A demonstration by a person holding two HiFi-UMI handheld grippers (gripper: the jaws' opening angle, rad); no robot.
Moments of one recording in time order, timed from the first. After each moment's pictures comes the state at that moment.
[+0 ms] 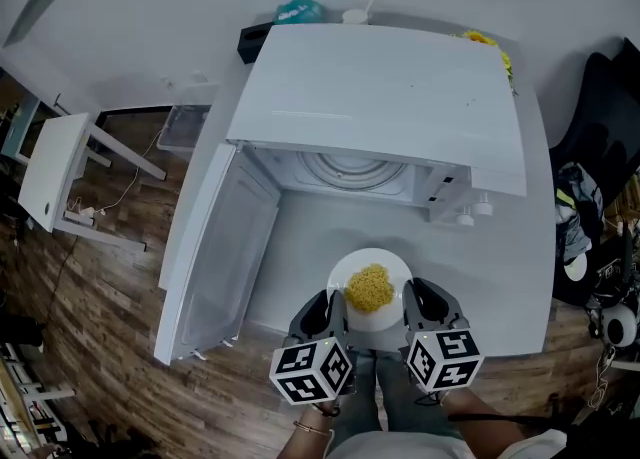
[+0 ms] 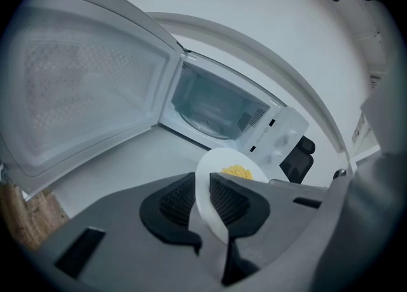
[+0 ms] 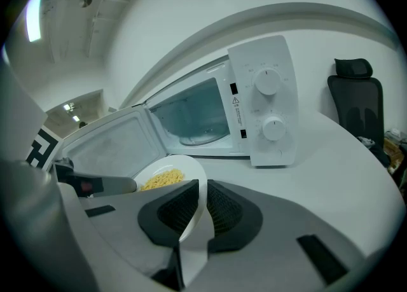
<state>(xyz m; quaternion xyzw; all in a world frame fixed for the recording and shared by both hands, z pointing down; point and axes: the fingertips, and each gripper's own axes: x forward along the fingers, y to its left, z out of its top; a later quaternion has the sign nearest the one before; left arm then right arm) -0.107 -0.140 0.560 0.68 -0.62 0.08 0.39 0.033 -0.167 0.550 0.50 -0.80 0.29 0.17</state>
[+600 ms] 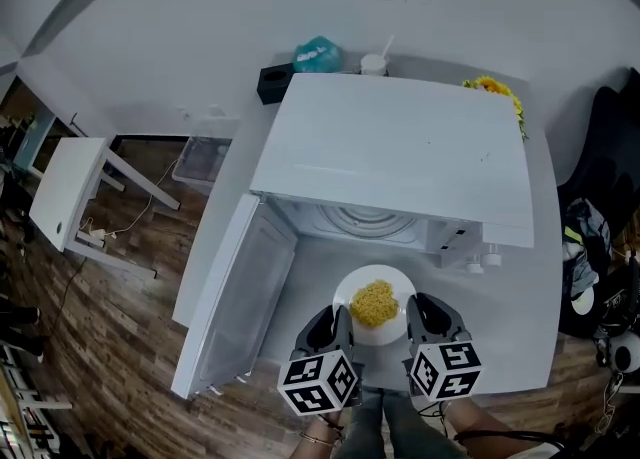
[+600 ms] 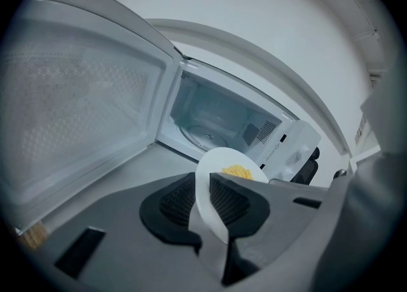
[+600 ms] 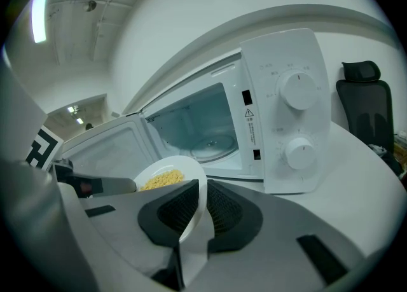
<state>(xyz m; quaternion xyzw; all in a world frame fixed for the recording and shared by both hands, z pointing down) -0.127 -0.193 0.545 0.68 -0.63 0.07 0.36 0.013 -0.222 0.536 0.50 -0.81 0.27 0.14</state>
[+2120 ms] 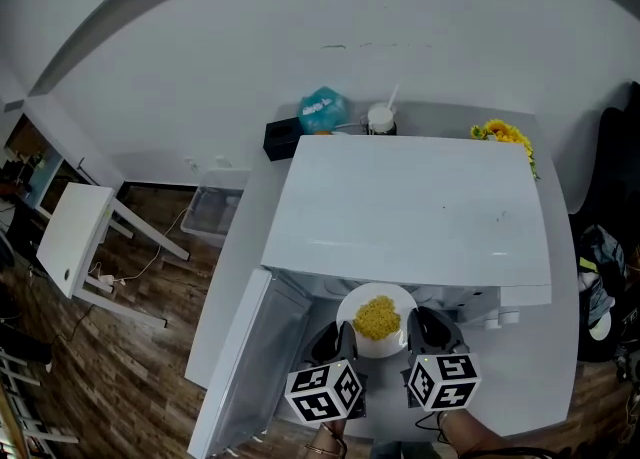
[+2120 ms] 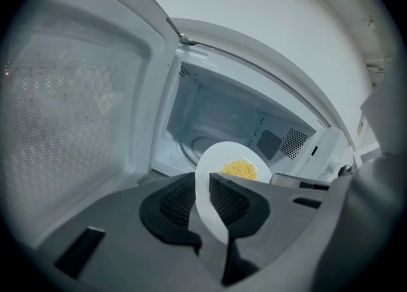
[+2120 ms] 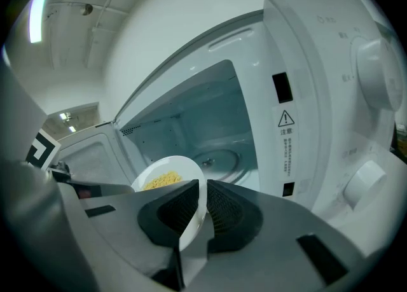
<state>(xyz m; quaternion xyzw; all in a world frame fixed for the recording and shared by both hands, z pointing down) -0.160 -0.287 0.551 0.70 -0.63 0.08 0.33 -0.018 -0.313 0.536 0.53 -0.80 0.25 0.09</state>
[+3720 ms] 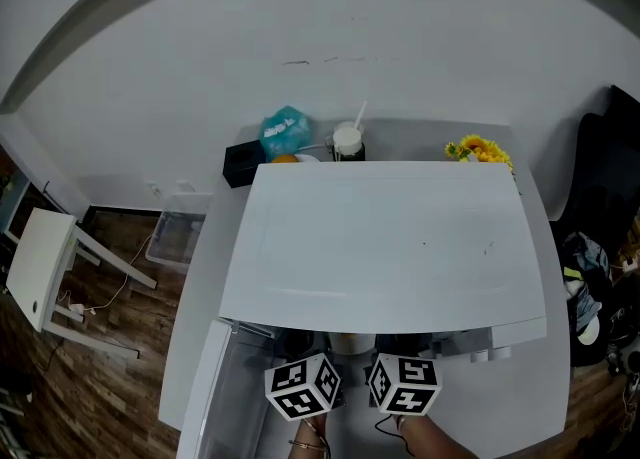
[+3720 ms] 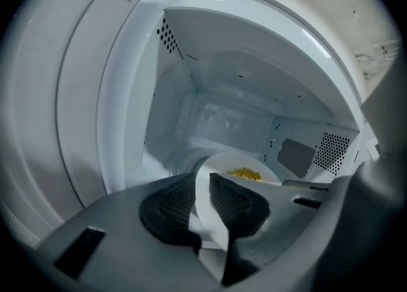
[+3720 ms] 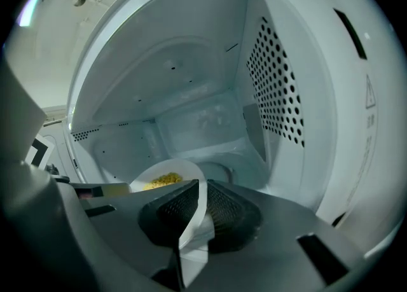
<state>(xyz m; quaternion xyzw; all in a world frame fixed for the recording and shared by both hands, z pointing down) -0.171 -0.390 0.558 0.72 -0.65 0.06 0.26 -0.023 -0.391 0.550 0.62 -0.75 0.23 0.07</state>
